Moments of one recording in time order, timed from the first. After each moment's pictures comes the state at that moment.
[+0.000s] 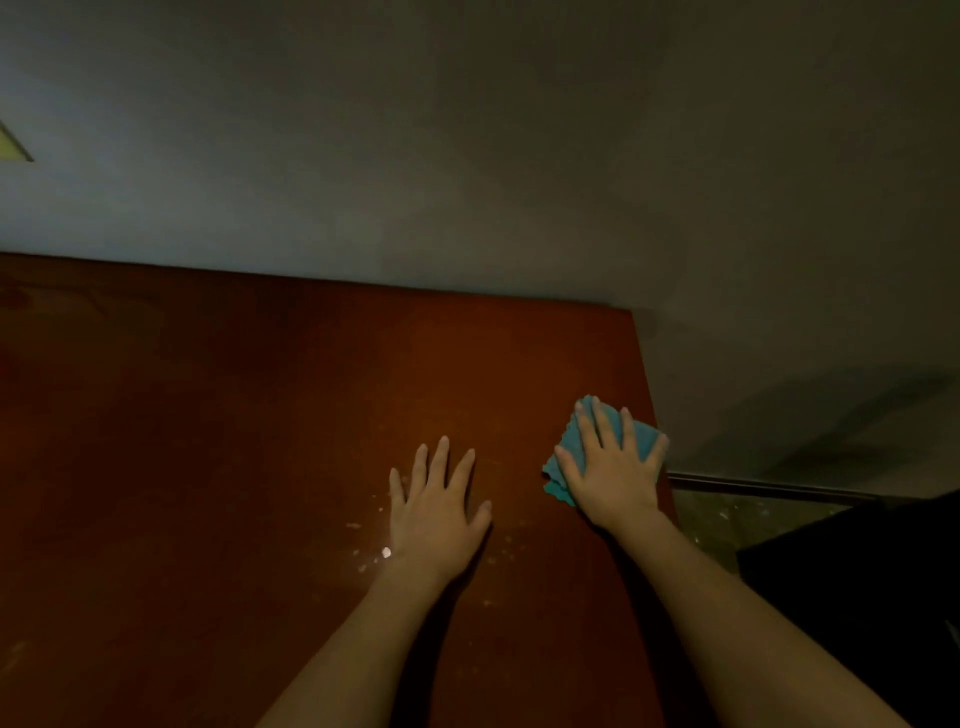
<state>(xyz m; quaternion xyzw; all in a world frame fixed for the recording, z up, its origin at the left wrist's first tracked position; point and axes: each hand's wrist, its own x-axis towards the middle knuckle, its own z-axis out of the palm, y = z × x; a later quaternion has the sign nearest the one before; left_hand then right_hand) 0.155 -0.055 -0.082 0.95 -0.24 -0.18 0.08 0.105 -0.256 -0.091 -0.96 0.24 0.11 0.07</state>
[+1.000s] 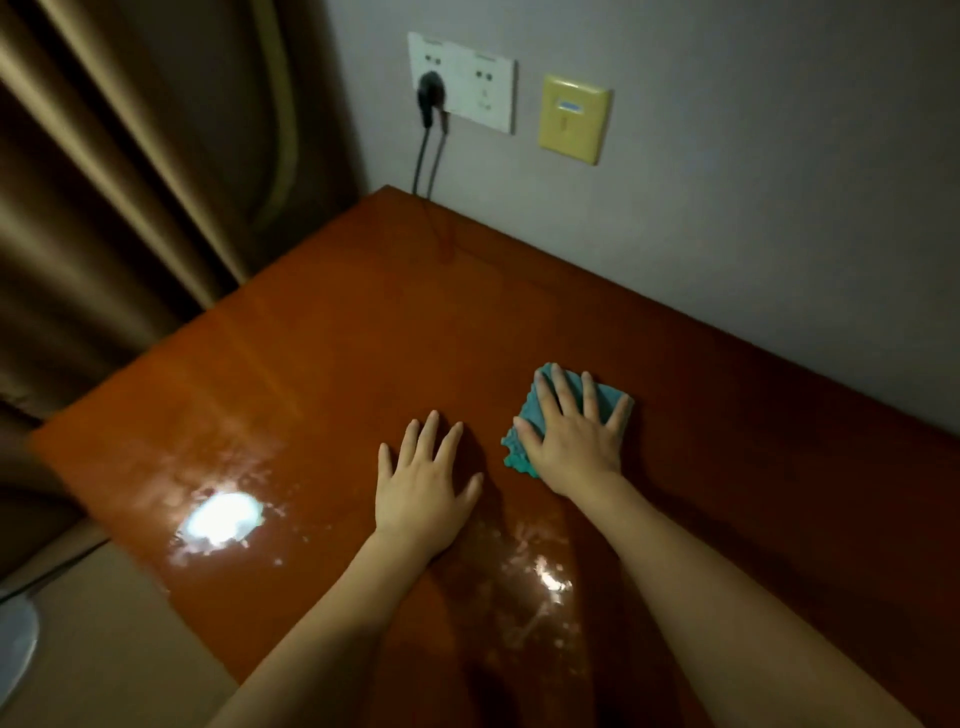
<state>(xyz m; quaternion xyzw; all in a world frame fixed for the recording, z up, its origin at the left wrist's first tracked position) 0.351 0.394 -0.078 0.98 0.03 -0.13 0.12 0.418 0.228 -0.092 -0.99 -0.07 0.10 0.03</state>
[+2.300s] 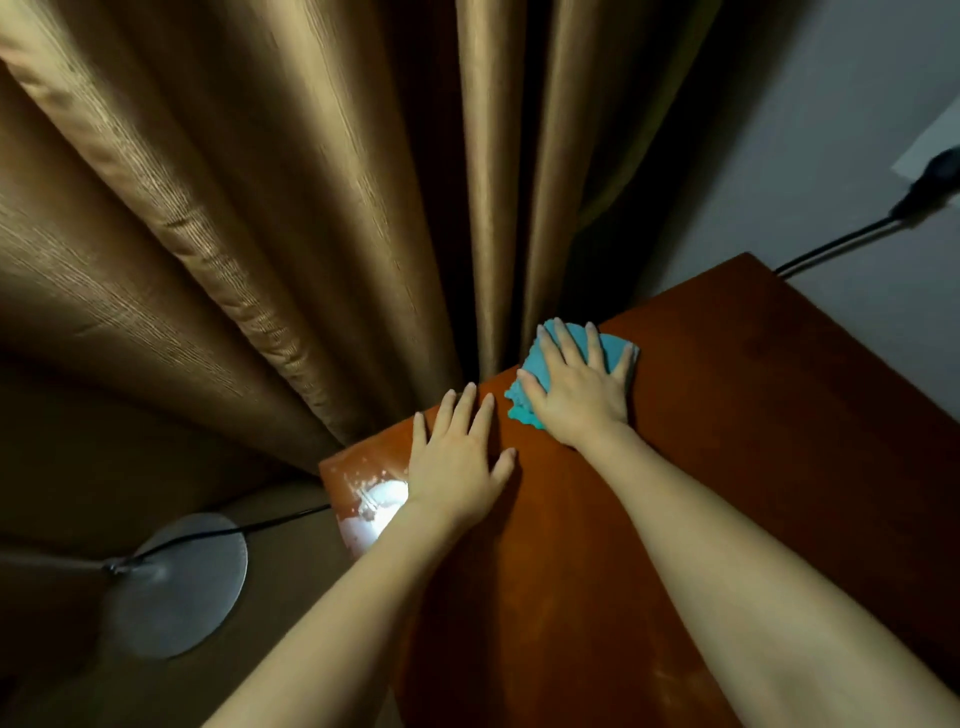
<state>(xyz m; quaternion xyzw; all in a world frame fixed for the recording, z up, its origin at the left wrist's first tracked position) 0.446 0.701 -0.079 0.96 0.22 -0.10 0.14 0.585 0.611 -0.092 -0.94 -0.32 0.08 0.01</state>
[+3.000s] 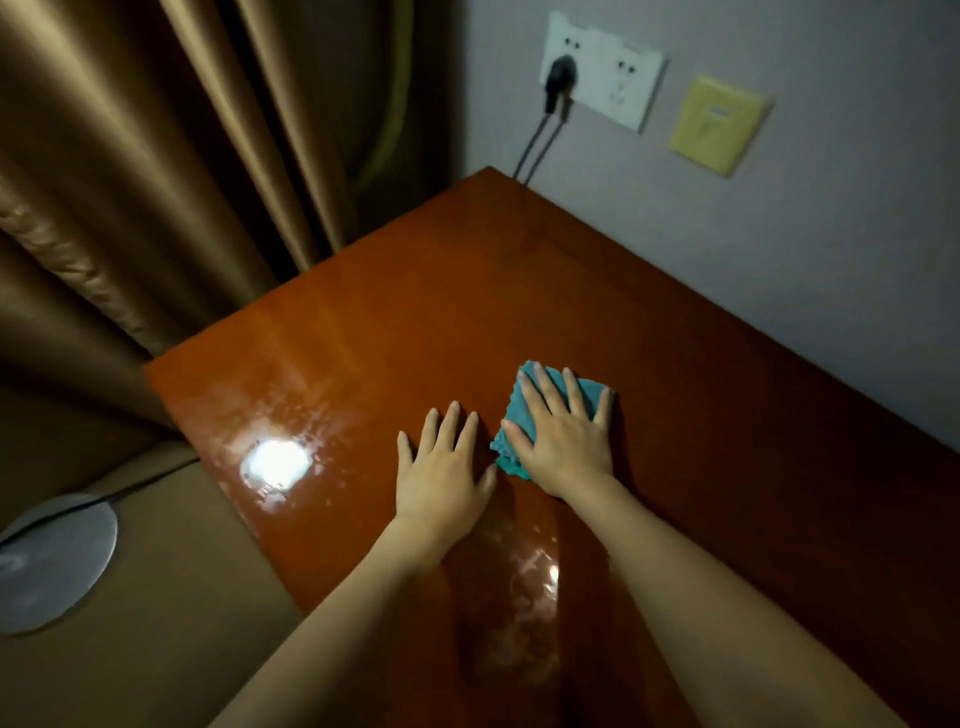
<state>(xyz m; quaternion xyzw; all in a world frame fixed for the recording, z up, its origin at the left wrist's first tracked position) 0.341 0.451 -0.072 0.98 0.09 -0.14 0.13 0.420 0.318 -0.091 -0.98 -0.20 0.10 0.01</state>
